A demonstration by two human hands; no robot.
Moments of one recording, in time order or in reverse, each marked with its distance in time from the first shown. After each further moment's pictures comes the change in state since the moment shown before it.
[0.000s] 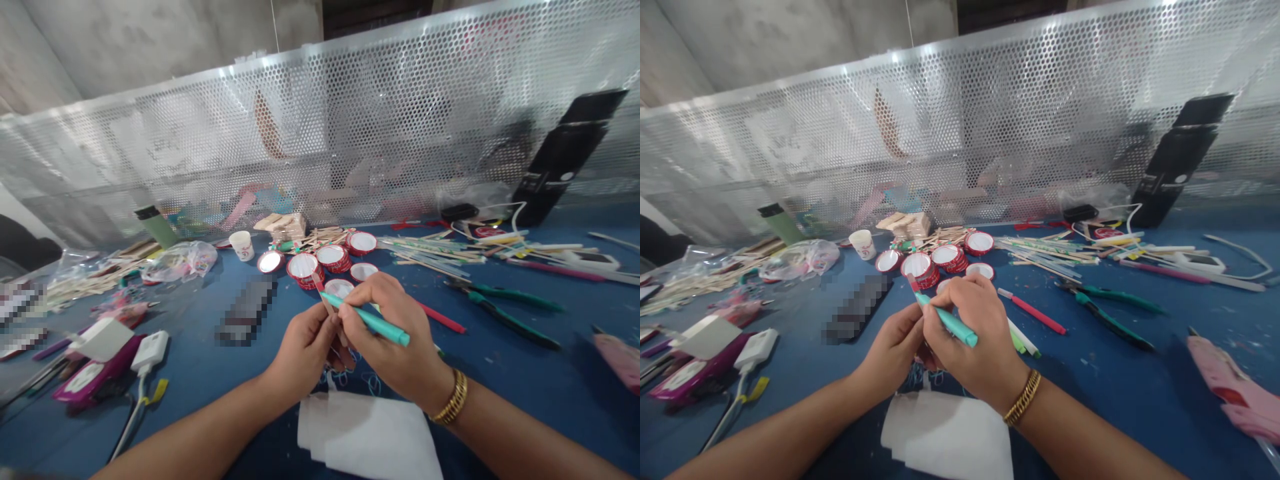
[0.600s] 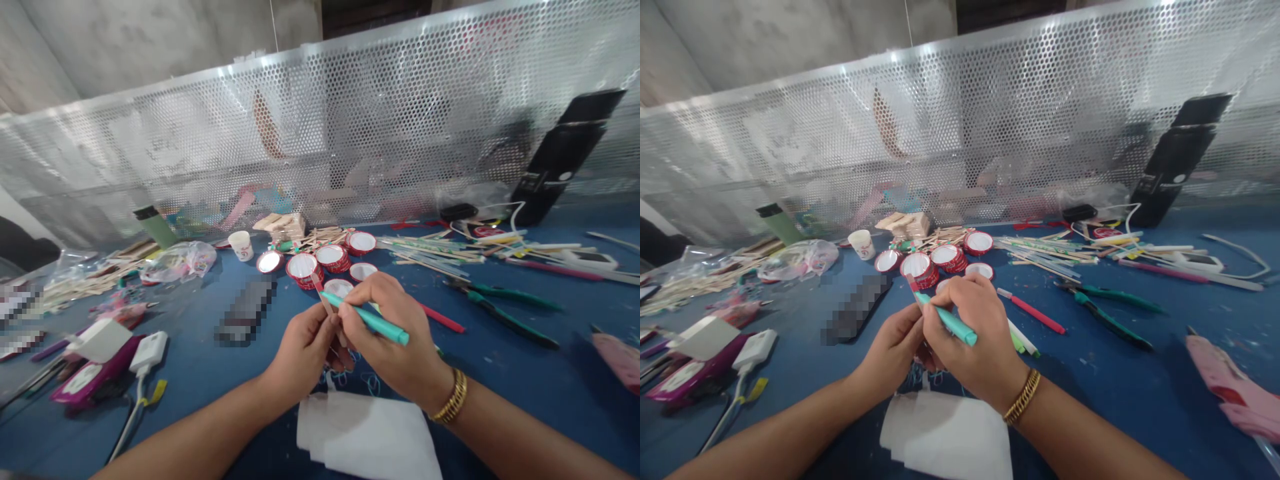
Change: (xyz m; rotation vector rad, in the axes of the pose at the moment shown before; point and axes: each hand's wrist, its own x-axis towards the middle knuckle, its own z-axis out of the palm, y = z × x) left_hand -0.001 0.002 0.000 0.004 -0.003 -0.008; right_hand -0.001 0.000 -0.002 -0.006 -0.009 0.003
